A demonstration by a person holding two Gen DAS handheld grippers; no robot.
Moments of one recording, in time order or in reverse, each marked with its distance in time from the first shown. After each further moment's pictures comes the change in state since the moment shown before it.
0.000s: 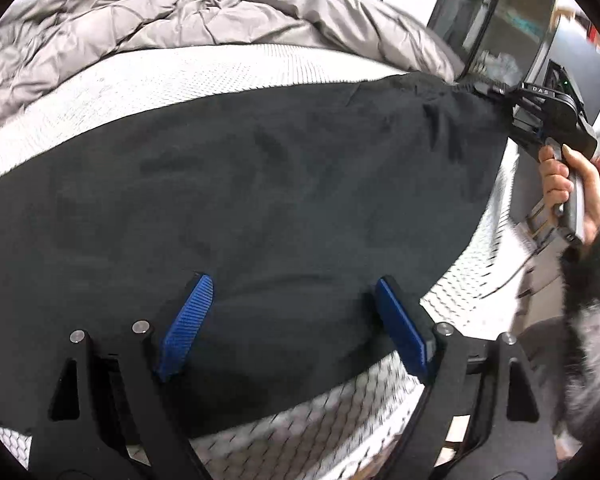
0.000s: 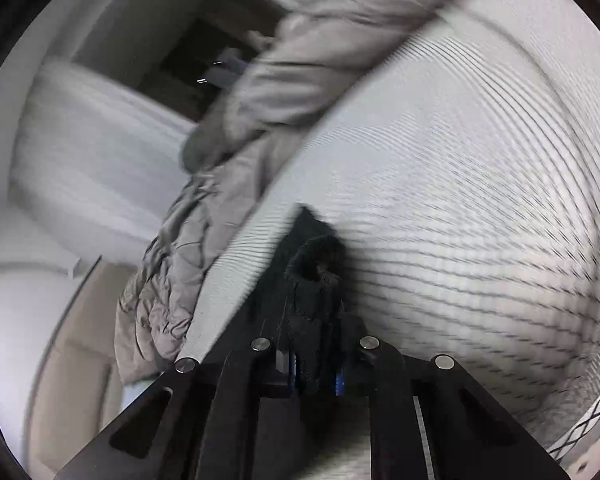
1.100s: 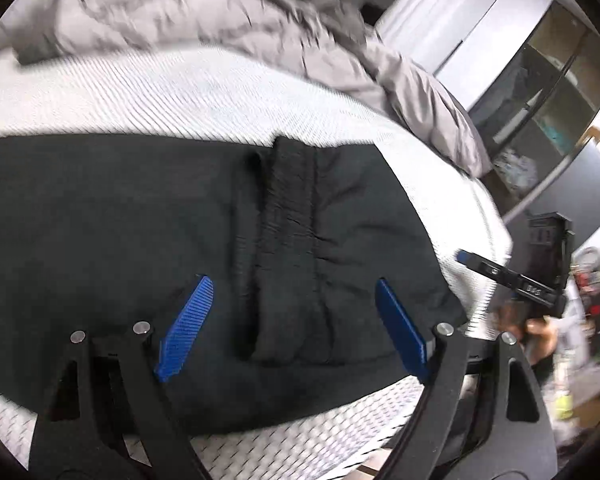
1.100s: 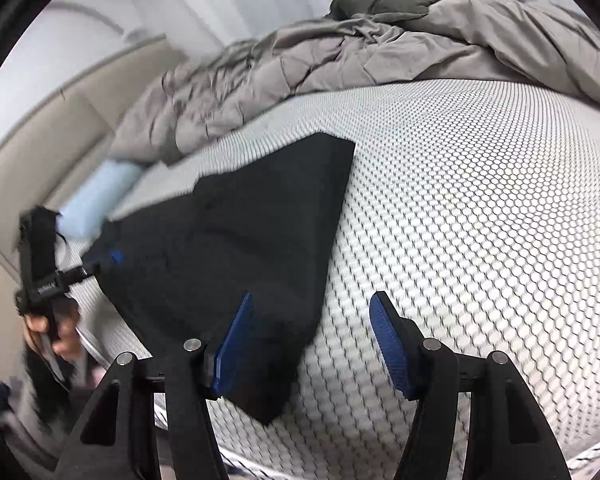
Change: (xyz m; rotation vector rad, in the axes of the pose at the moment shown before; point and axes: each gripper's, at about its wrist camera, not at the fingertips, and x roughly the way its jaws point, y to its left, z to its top) left arm -0.058 0.113 0.005 -0.339 -0.039 -0.074; right arm 0.048 0.092 -0.128 -0.534 0.412 0.019
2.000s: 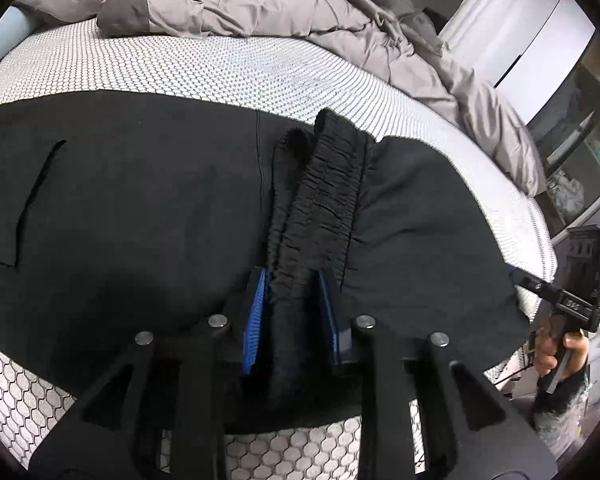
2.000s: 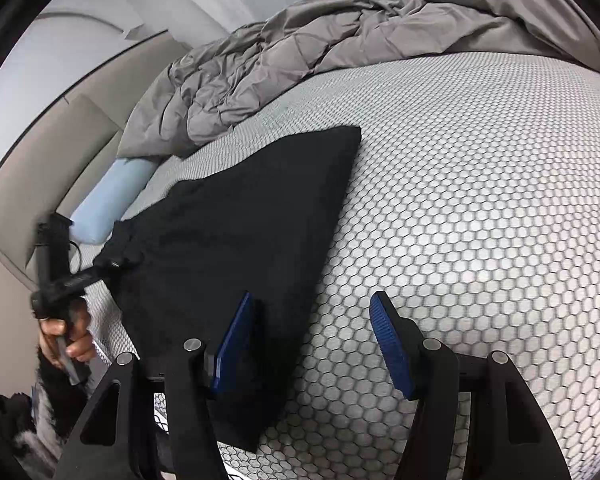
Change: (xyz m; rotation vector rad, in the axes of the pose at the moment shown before) left arm -0.035 0.064 -0.014 -0.081 -0.074 0.218; right arm 0.053 0.034 0.012 -0.019 0.097 0.045
